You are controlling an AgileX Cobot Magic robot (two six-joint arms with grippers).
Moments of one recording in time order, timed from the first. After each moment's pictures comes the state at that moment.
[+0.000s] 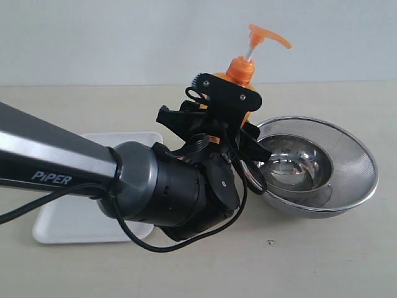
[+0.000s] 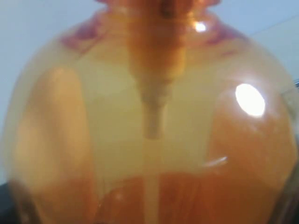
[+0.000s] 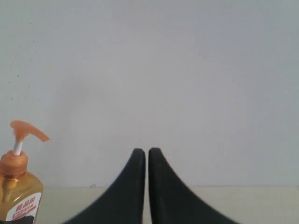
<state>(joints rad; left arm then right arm) -1.01 2.09 -1.20 -1.21 -0.90 1.01 0.09 0.19 -0.13 -0.01 -0.19 0.05</state>
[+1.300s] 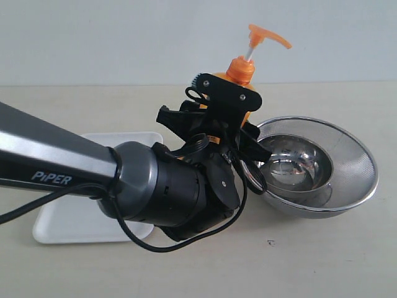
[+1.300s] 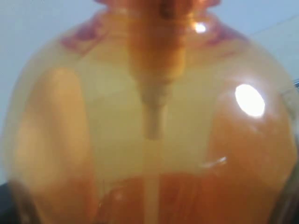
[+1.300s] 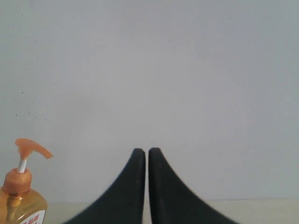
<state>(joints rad) -1.01 2.09 -1.20 -1.21 -0.90 1.01 0.09 0.19 -0.13 -0.01 -0.24 0.07</state>
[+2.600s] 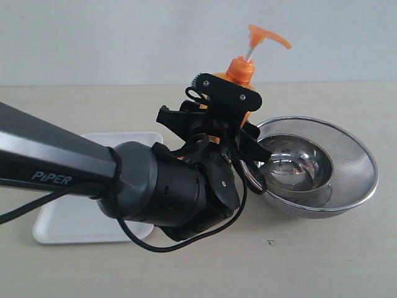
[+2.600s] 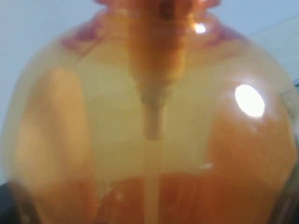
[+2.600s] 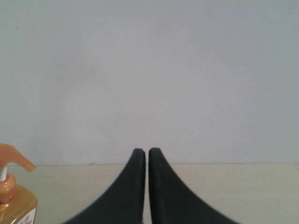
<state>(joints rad) -1.01 2.09 -1.20 -1.21 -0.90 1.01 0.09 0.59 -0.56 -0.01 0.08 0.06</state>
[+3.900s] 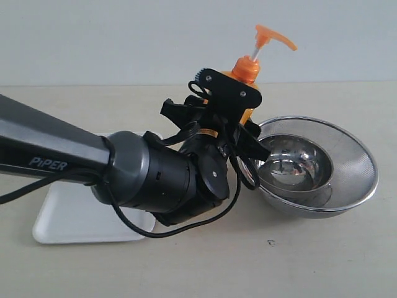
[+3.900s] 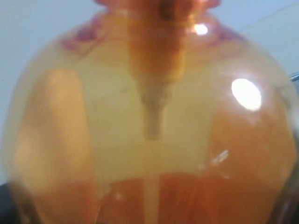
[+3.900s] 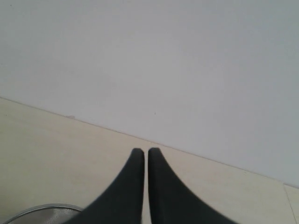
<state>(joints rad) -0.96 2.09 -1.20 -1.10 -0.80 1.00 0.09 1.12 -1.02 0.20 0.28 -0.44</state>
